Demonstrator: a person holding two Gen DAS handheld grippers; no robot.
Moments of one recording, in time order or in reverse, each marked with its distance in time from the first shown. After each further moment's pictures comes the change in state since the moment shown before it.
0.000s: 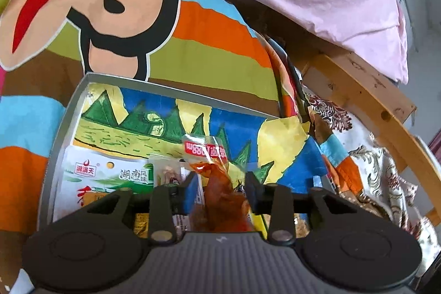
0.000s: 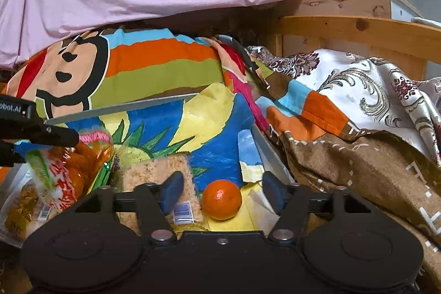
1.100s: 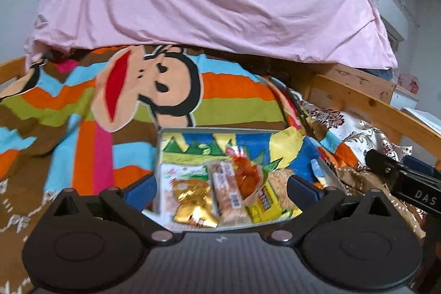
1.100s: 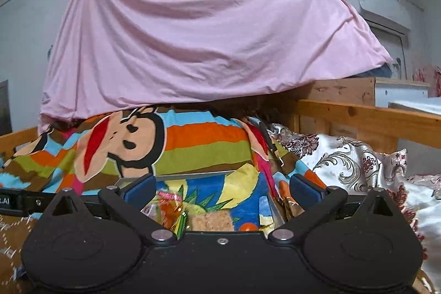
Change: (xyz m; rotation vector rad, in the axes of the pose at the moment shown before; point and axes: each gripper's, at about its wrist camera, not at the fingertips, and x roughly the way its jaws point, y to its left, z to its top) left arm -0.188 -0.053 -0.068 0.213 -0.211 0.243; right arm -0.180 -0.006 0.022 -0.032 -0.262 0.157
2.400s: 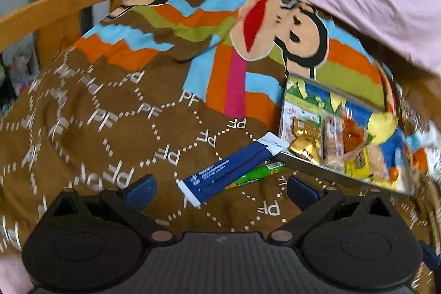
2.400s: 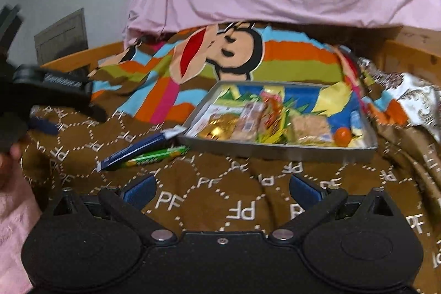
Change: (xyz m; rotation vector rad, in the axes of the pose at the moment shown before) left arm -0.059 0.081 -0.029 -0.303 0.255 0.364; right arm -0.049 0.068 -0.057 -0.128 0.352 0.336
